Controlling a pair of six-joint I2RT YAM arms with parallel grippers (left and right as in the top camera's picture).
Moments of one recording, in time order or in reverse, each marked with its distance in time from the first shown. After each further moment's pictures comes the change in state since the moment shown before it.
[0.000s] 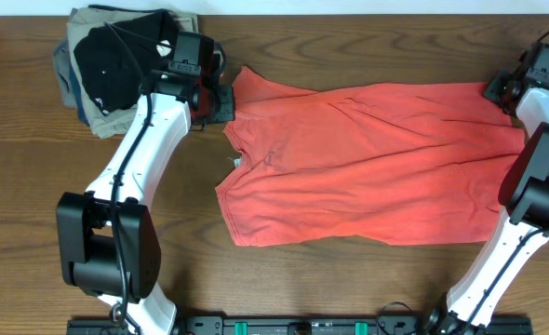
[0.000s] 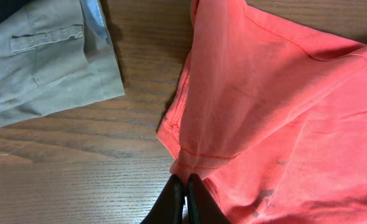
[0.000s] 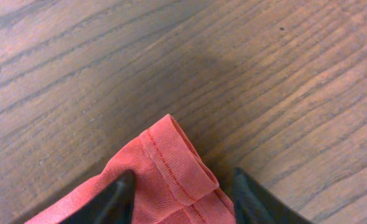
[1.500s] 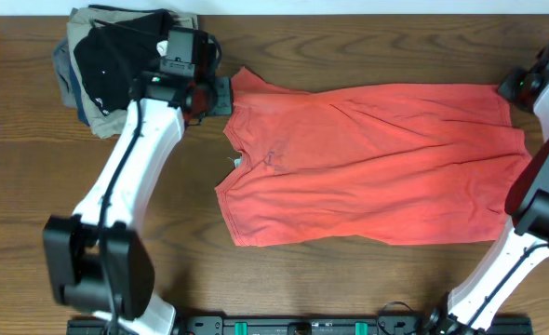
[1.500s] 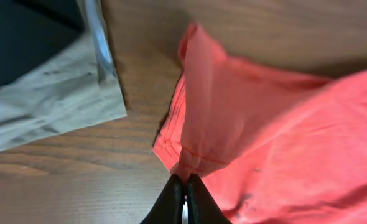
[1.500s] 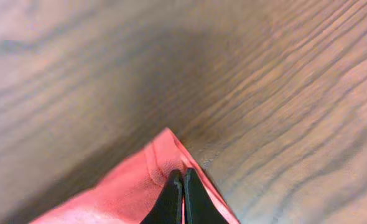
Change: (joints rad) left arm 0.000 -0.105 0.000 0.024 0.000 0.000; right arm -0.028 -0.114 0.021 -0.156 0.003 0.028
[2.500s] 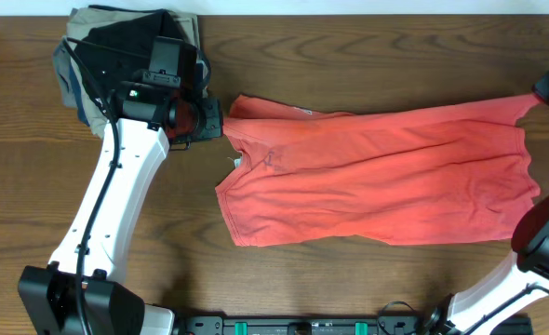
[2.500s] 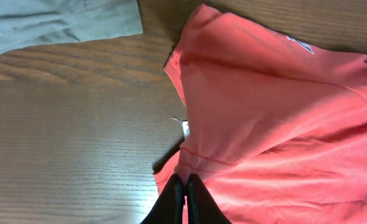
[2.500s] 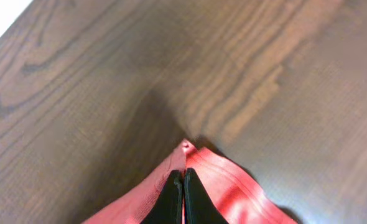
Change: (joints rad) left arm 0.000 -0.132 -0.003 -0.295 0.000 -0.063; right arm -0.061 -0.268 0.009 -0.335 0.055 0.123
